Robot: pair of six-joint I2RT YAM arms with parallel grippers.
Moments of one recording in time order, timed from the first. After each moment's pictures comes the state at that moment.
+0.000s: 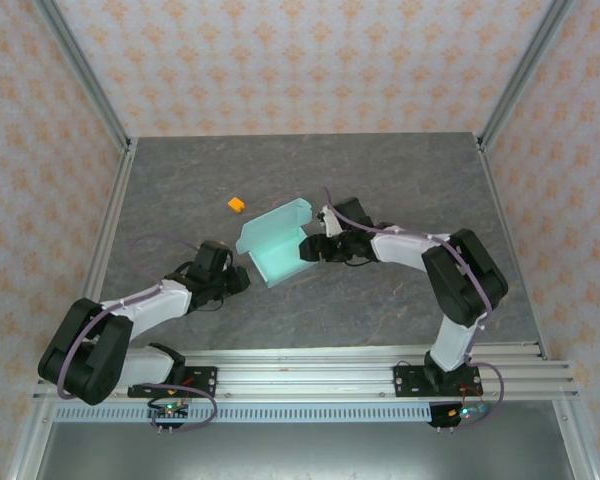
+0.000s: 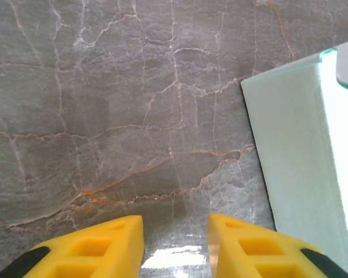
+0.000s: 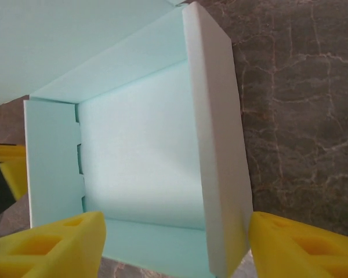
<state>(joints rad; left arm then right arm) -0.36 1.29 0.43 -0.12 0.08 -0.75 0.55 1.75 0.95 -0.12 -0.48 0.46</state>
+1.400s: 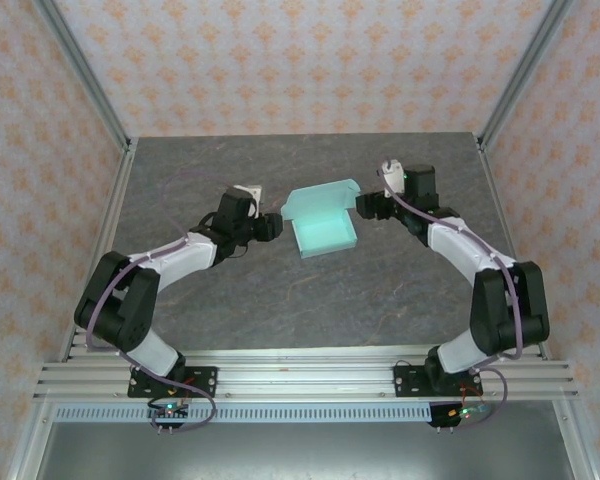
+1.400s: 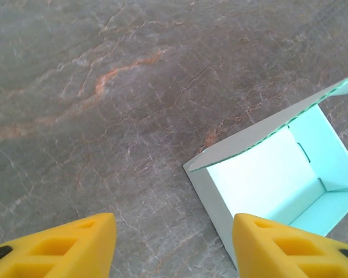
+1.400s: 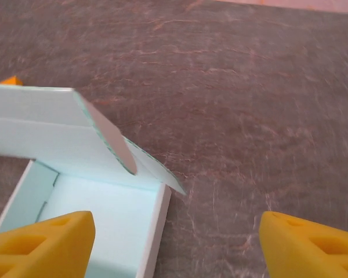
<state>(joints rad) -0.39 1.58 0.87 0.02 0.11 -0.37 0.20 1.53 0.99 -0.10 -0.34 -0.08</state>
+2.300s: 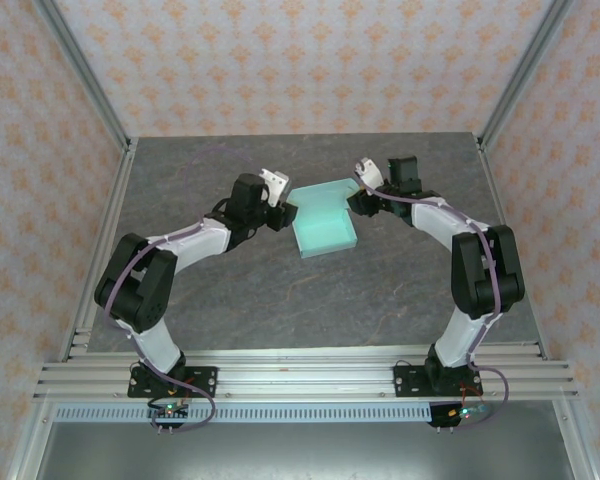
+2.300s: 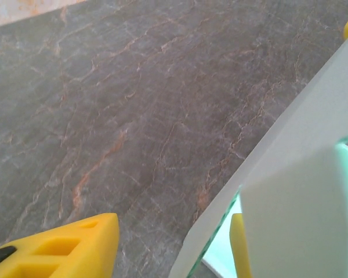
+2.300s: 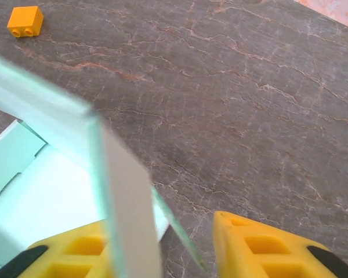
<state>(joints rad) -0.41 1.73 1.05 0.10 0.14 0.01 0.22 1.76 1.16 -0.14 -0.45 -0.38</state>
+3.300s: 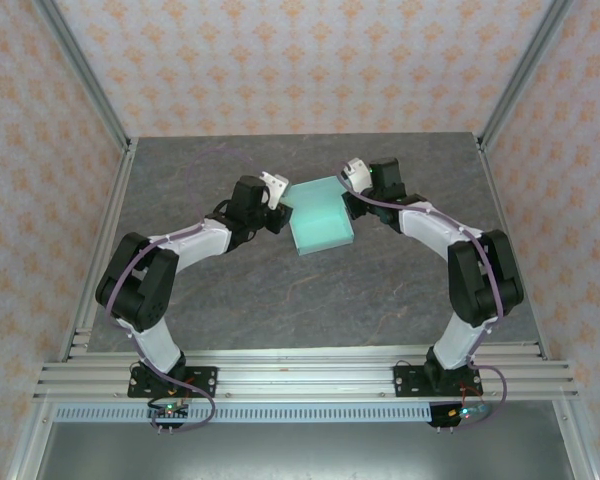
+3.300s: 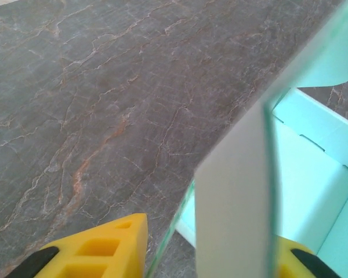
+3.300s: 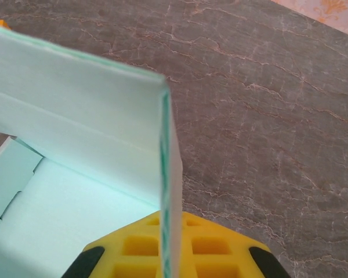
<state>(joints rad) -0.41 1.74 1.03 0.08 0.13 0.01 0.33 1.72 1.14 -0.11 -0.21 -0.22</state>
